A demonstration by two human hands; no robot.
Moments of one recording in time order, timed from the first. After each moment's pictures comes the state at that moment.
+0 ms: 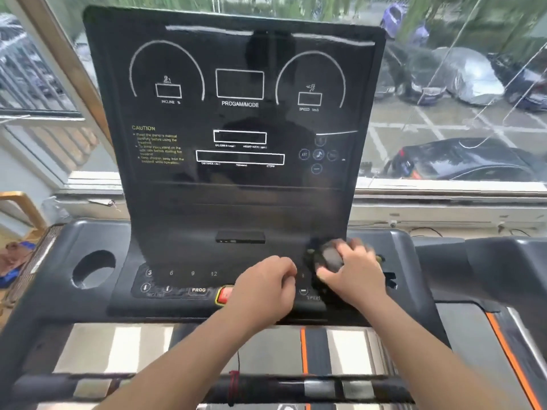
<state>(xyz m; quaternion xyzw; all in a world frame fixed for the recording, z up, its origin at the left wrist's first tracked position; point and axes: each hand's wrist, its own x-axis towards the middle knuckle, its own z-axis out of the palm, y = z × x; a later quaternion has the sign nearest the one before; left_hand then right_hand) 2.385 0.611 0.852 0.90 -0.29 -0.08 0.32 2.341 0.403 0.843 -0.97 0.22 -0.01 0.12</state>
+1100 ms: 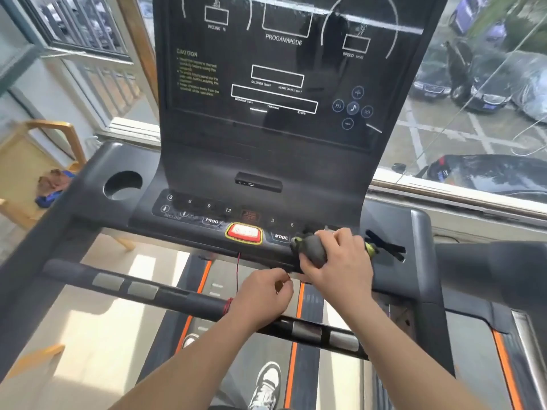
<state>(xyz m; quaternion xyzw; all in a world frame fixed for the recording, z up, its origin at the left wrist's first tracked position) 2.285 0.625 0.759 0.90 -0.11 -0.16 0.39 2.283 0.446 0.809 -0.98 0.07 -0.14 0.10</state>
